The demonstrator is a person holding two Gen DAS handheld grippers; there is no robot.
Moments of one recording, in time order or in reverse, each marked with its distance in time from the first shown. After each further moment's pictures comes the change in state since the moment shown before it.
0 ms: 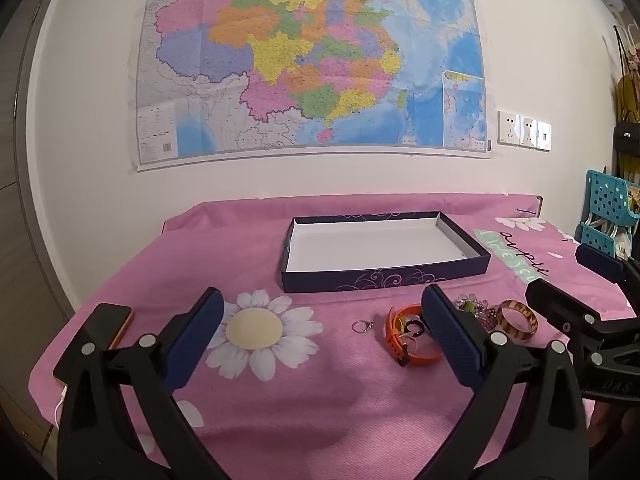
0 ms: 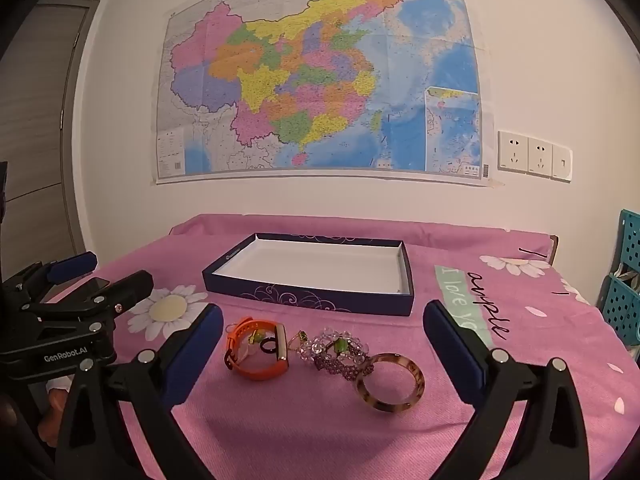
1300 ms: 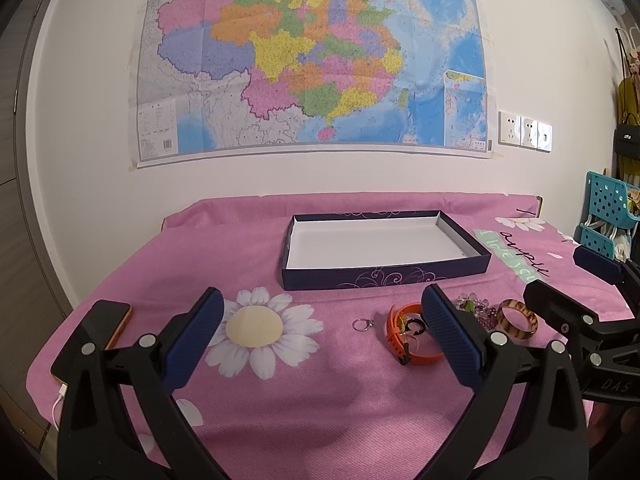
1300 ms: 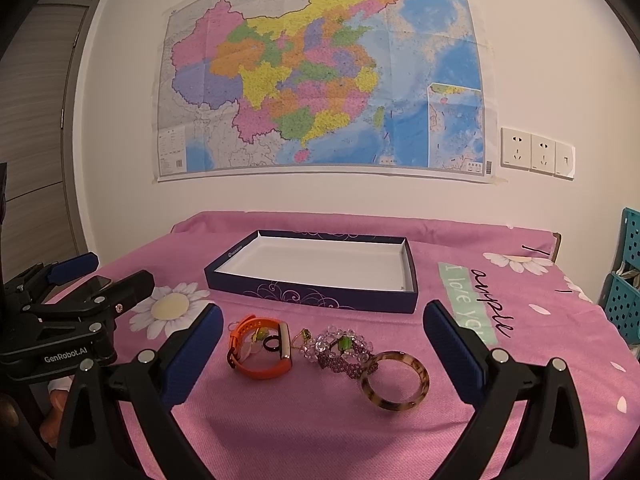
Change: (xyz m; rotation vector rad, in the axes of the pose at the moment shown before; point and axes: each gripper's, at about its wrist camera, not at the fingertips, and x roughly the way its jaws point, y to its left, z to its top) left arm -0.002 0.006 0.003 -0.007 0.004 -0.004; right arm 0.004 0.001 -0.001 -0.008 0.001 0.003
